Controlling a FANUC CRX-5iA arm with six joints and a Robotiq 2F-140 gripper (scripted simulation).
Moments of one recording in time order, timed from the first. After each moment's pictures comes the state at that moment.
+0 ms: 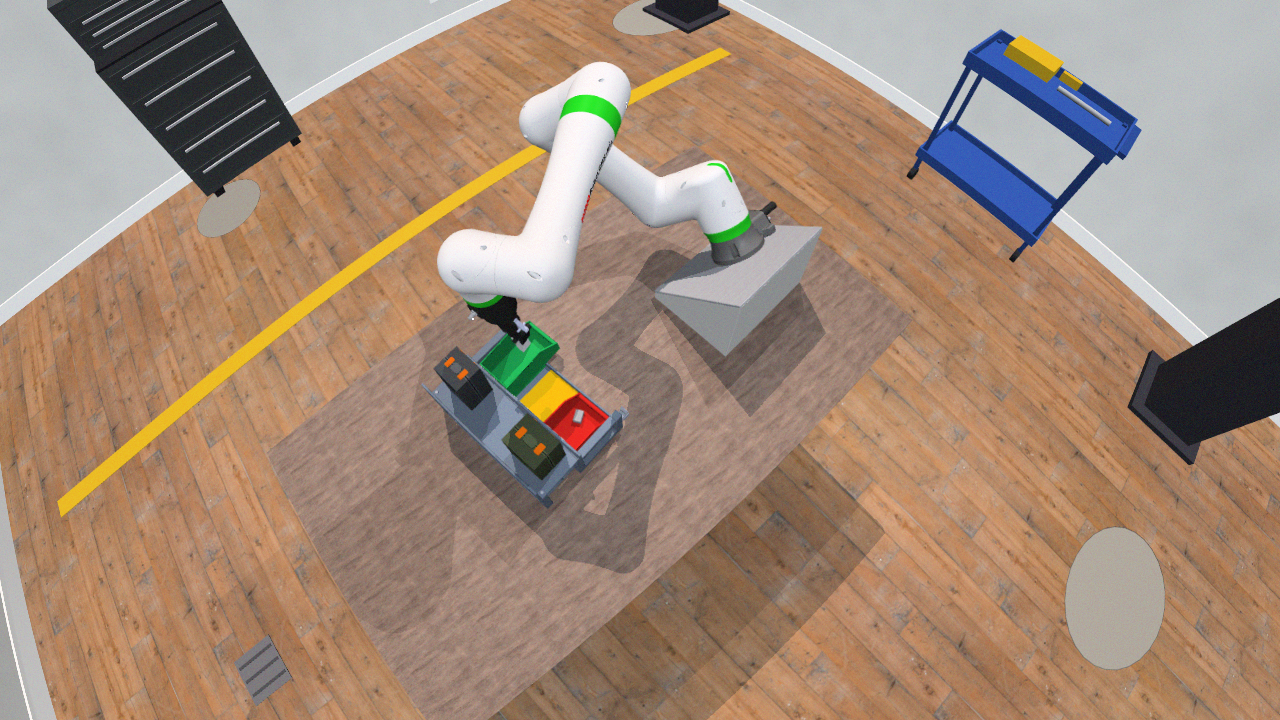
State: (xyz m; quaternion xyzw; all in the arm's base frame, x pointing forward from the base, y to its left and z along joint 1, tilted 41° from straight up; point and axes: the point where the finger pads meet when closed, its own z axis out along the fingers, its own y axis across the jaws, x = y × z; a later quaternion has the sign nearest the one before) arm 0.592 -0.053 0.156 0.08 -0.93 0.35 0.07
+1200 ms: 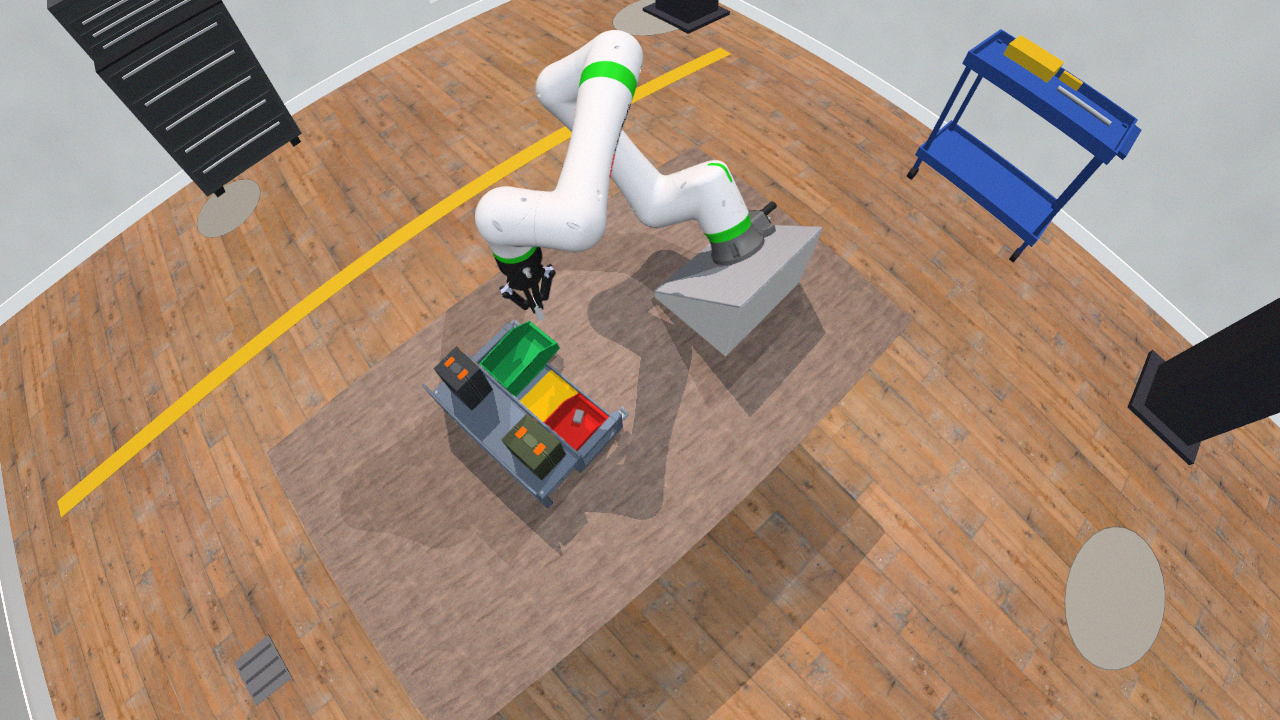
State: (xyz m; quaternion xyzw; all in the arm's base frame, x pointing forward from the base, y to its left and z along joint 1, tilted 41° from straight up) arm 0.510 -0.096 0.174 0.56 -0.75 0.28 0.21
